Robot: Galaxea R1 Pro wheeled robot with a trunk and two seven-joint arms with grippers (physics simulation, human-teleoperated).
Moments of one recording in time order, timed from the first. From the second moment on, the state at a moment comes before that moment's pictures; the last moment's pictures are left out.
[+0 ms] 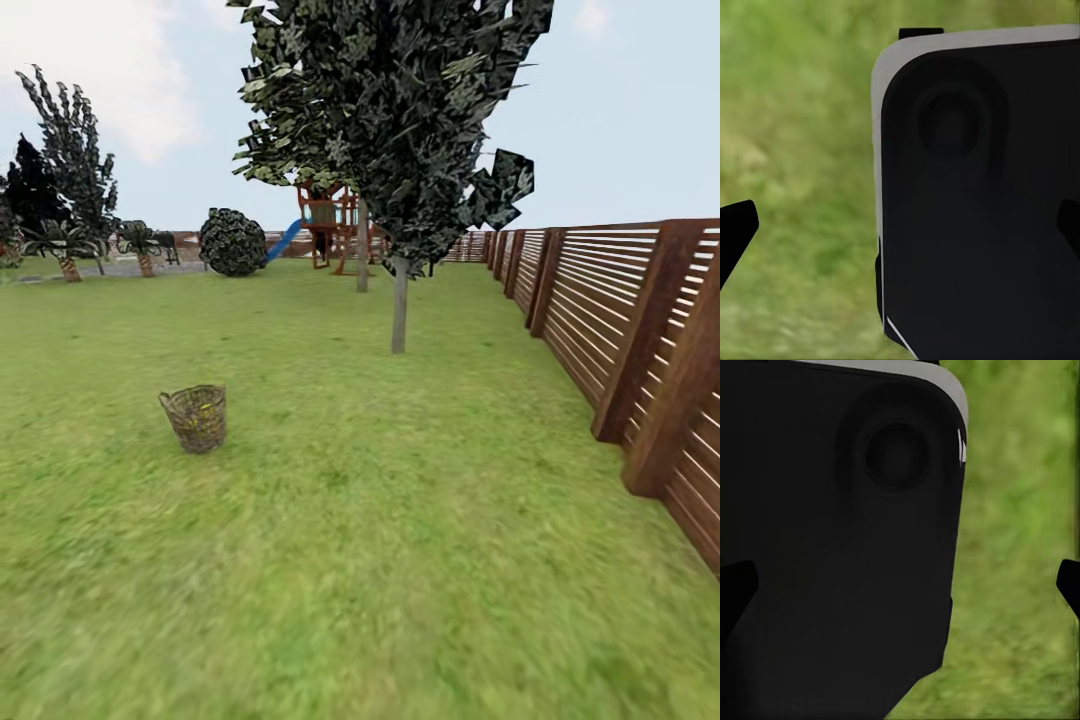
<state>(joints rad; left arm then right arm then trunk) 0.01 0.05 0.00 -0.08 -0.01 0.00 0.00 -0.09 -0.02 0.02 0.08 0.02 0.01 0.01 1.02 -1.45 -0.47</state>
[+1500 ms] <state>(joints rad) 0.01 0.05 0.00 -0.08 -0.01 0.00 0.00 -0.09 -0.04 0.02 0.08 0.02 0.01 0.01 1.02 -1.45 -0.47</state>
